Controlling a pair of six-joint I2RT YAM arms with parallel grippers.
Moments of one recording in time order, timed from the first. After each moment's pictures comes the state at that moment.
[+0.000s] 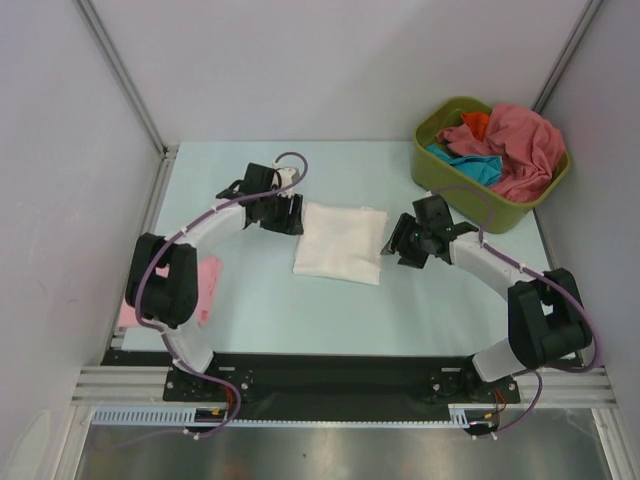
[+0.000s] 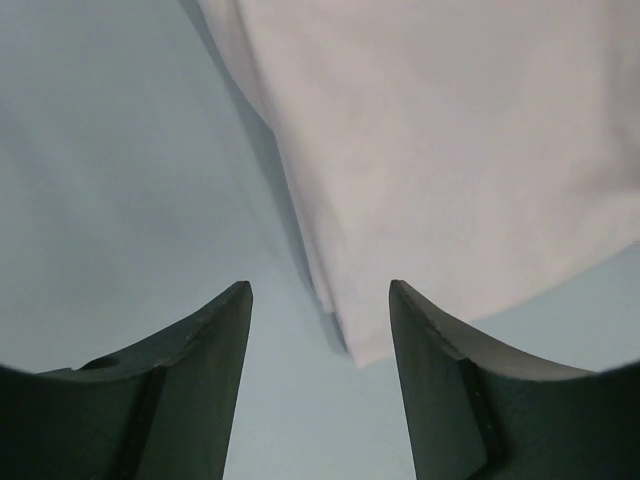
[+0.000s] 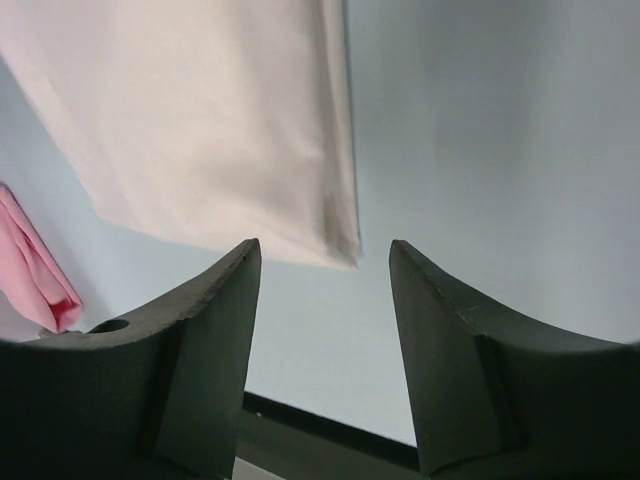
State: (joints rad) left arm -0.35 1.72 1.22 -0.45 0.28 -0.02; right arm 0.37 1.46 0.89 -0.40 -0.14 0.78
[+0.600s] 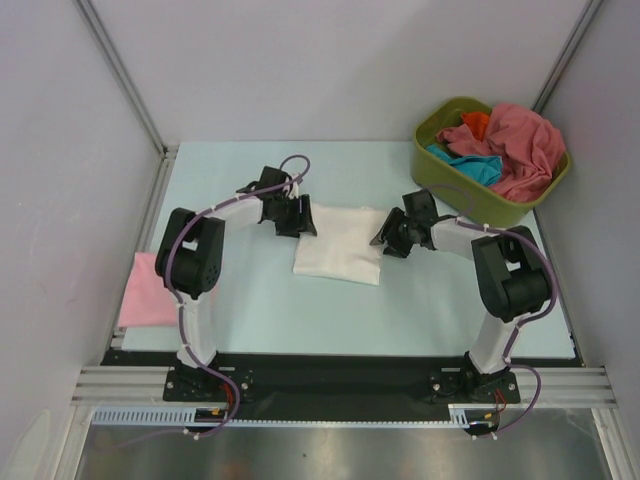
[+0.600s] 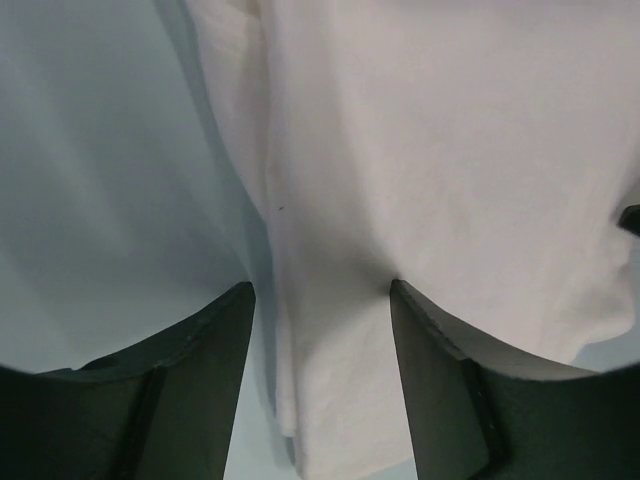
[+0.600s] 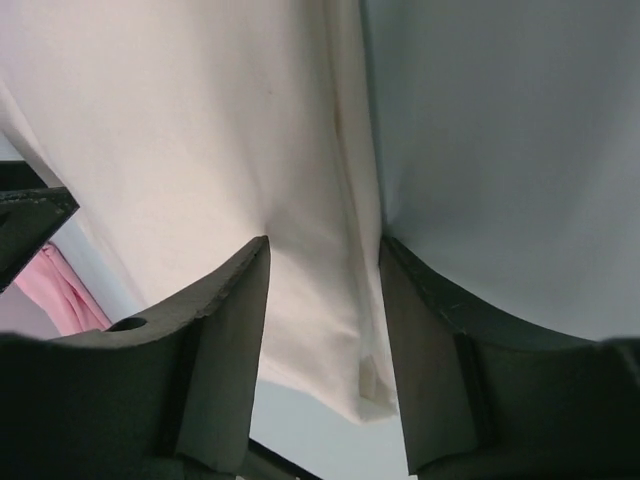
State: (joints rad) left arm -0.34 2.02 1.37 -0.37 0.34 -0.33; right arm 0.33 1.80 1.02 -0.16 -0.21 0.84
